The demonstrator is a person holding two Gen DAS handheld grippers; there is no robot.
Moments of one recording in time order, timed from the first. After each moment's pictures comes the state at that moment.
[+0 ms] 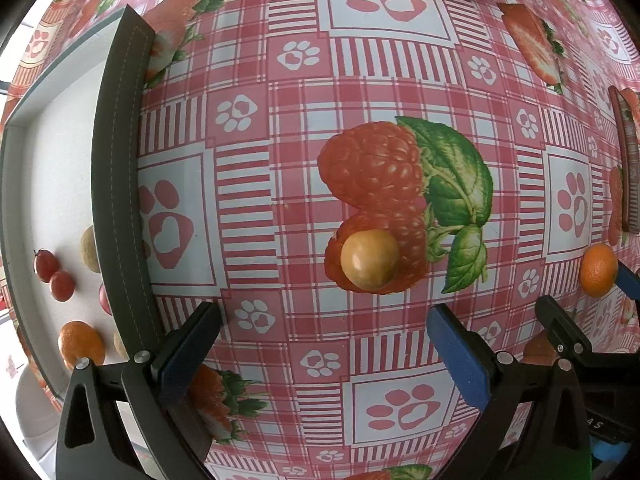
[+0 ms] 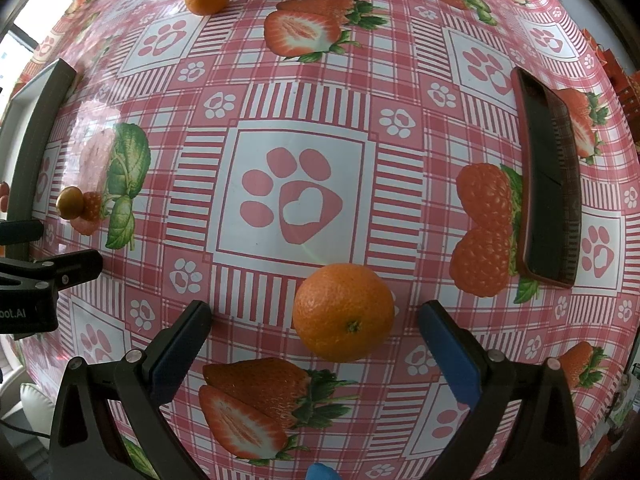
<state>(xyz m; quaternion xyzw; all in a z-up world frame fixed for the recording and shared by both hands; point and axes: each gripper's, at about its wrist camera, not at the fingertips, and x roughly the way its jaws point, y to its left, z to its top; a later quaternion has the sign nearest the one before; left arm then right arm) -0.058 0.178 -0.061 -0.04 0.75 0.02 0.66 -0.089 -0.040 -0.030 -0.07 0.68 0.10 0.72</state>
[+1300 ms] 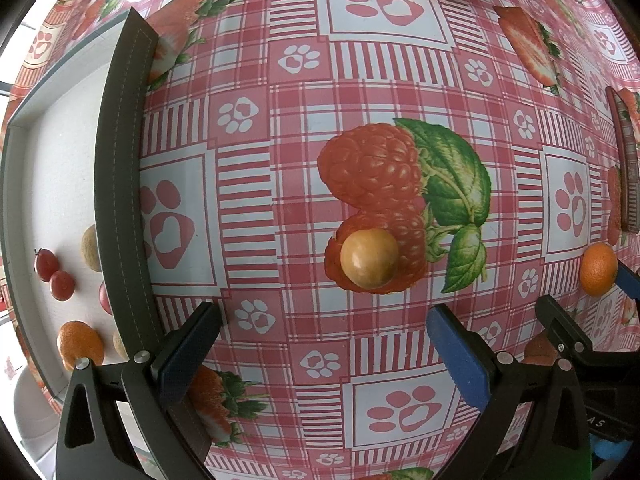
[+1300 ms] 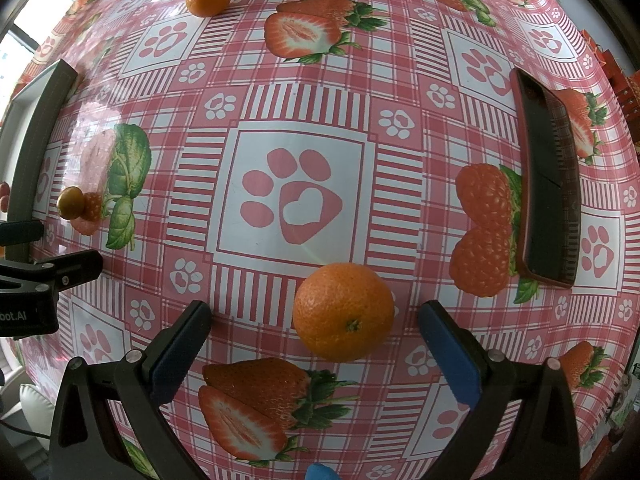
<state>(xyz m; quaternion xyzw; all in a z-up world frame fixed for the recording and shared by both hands) -0.059 0.178 -0.059 -0.03 0.75 0.01 0.67 -0.089 -0.040 -0.029 -0.07 0.68 0.11 0.72</state>
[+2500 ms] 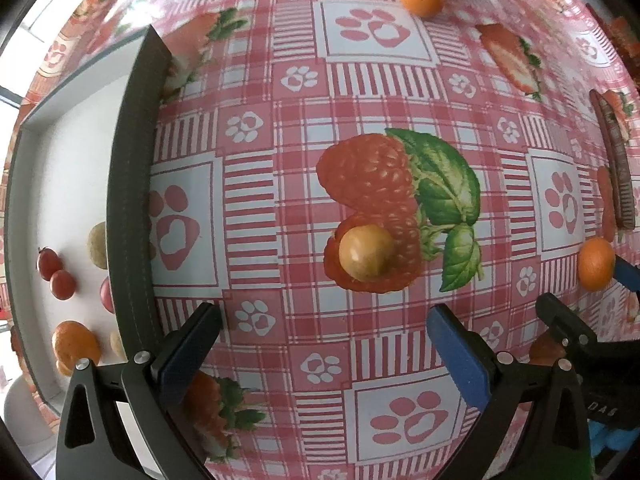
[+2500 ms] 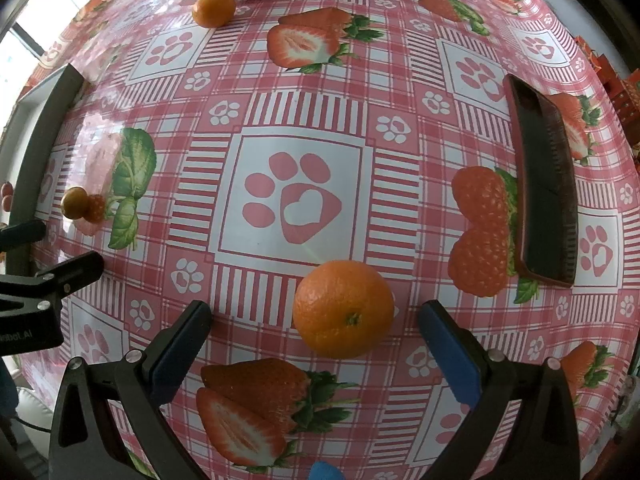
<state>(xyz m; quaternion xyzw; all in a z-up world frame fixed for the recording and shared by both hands) -0.075 0.176 -0.050 -0.03 0.69 0.01 0.72 -0.094 -0.043 -0.026 -0.06 0.67 0.12 0.73</state>
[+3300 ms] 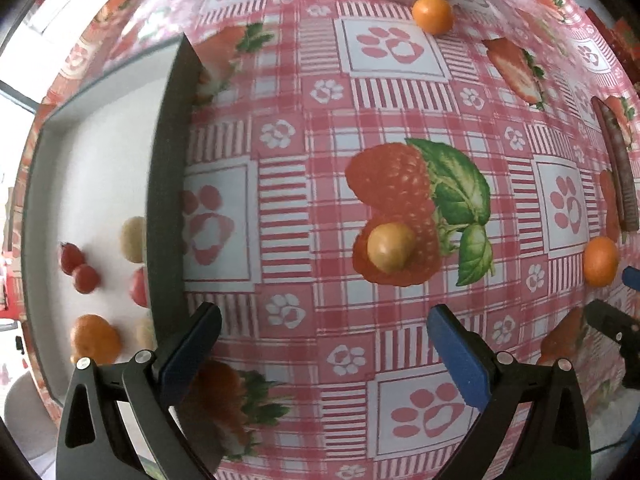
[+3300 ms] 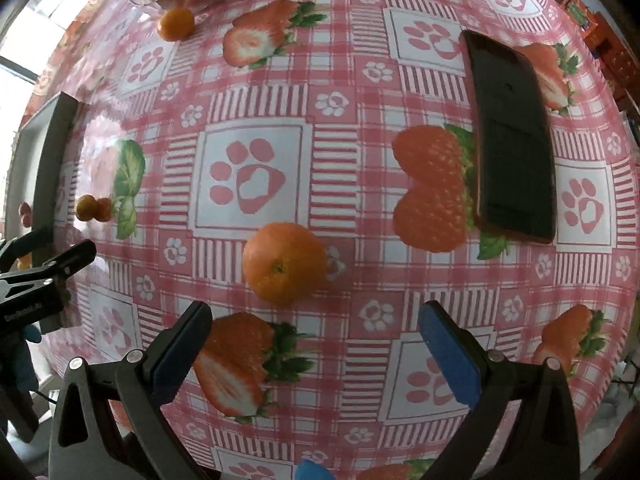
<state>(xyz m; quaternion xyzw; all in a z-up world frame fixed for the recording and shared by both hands) -0.079 0.194 -0.039 -0.02 0.67 0.03 0.74 -0.063 -0.083 -0.013 -0.01 0.71 0.12 0.69</state>
